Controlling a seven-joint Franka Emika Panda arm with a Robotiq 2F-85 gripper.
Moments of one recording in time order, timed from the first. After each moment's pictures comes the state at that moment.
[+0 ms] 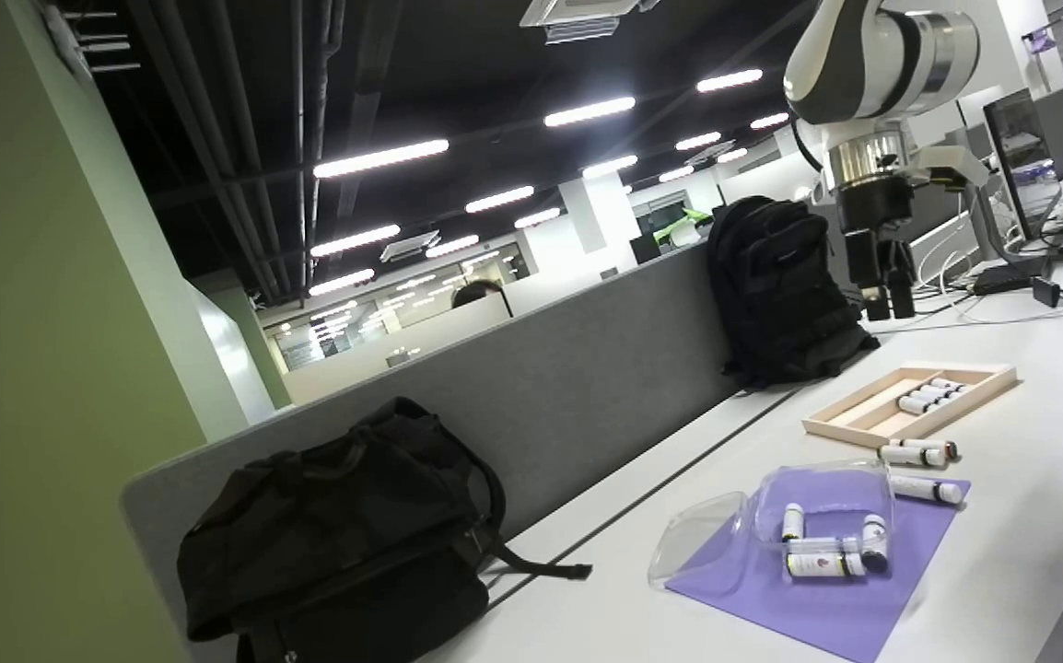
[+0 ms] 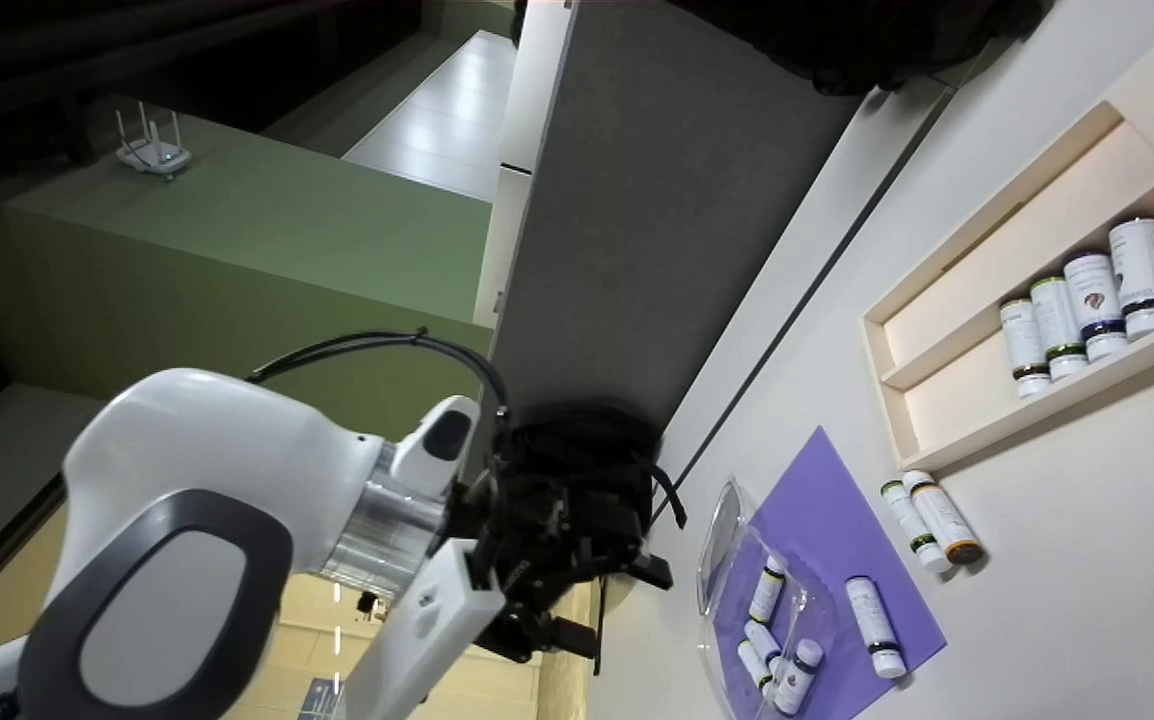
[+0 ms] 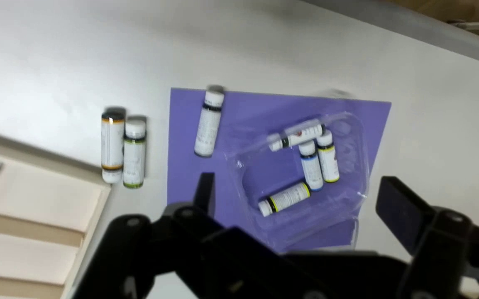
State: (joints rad) arm 0.09 -0.26 -0.32 -2.68 0.32 2.34 -0.65
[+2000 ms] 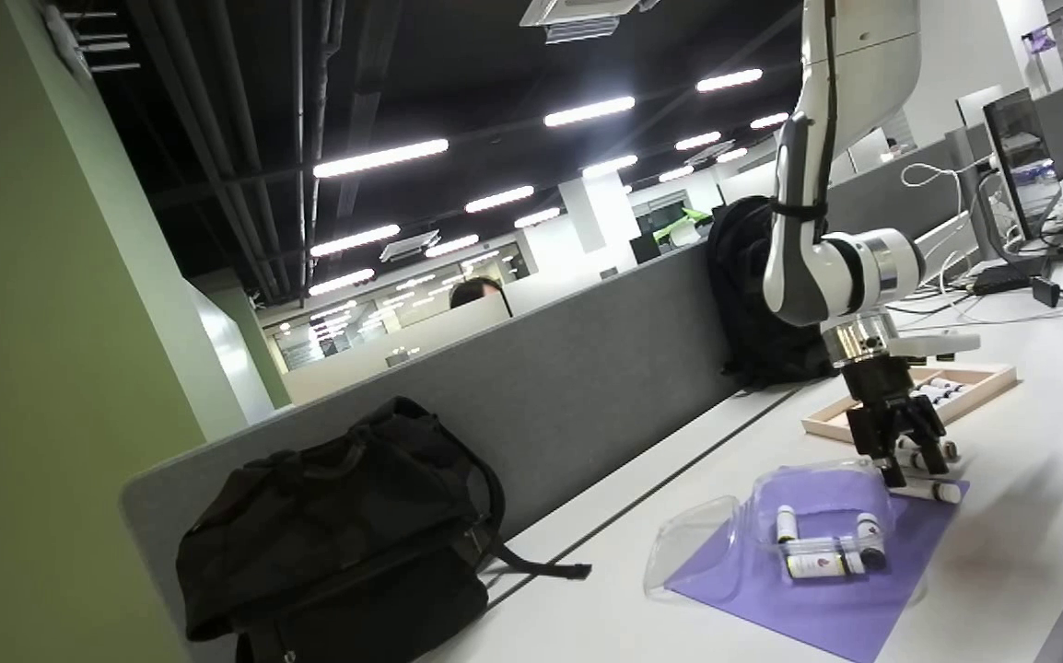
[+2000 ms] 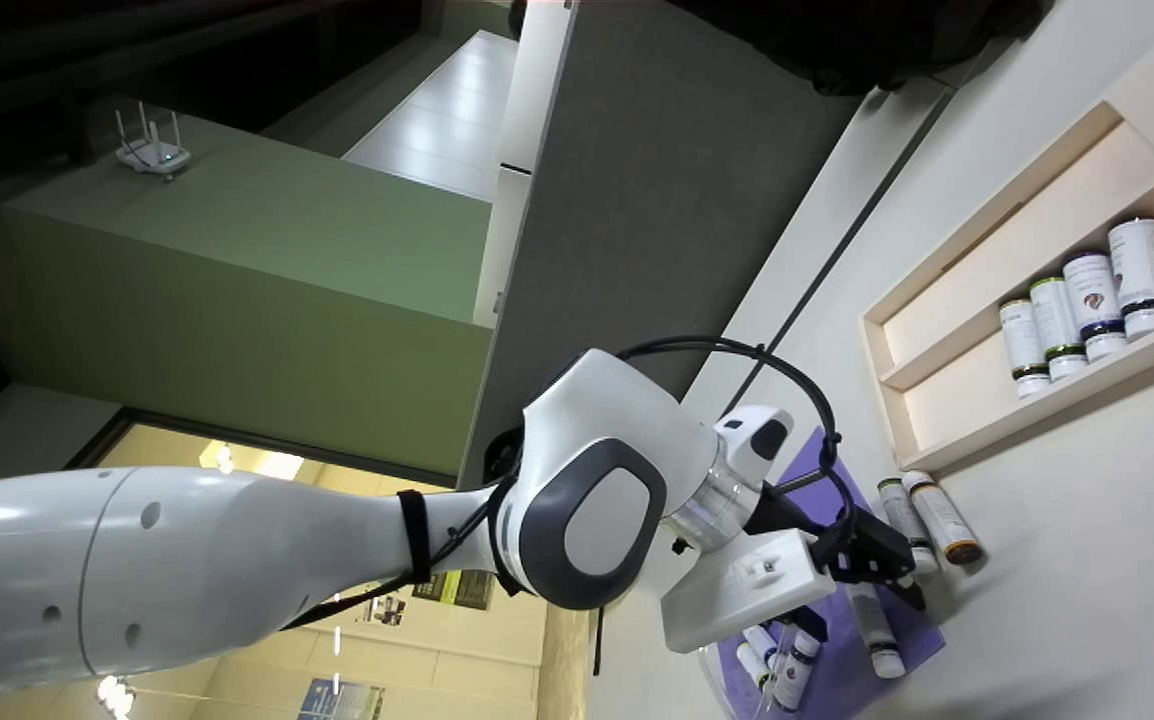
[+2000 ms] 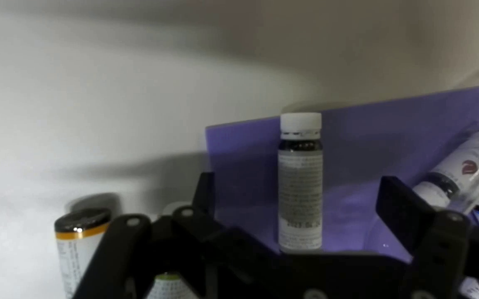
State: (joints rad) arm -0.20 0.54 0.05 -2.31 0.44 2.52 -0.56
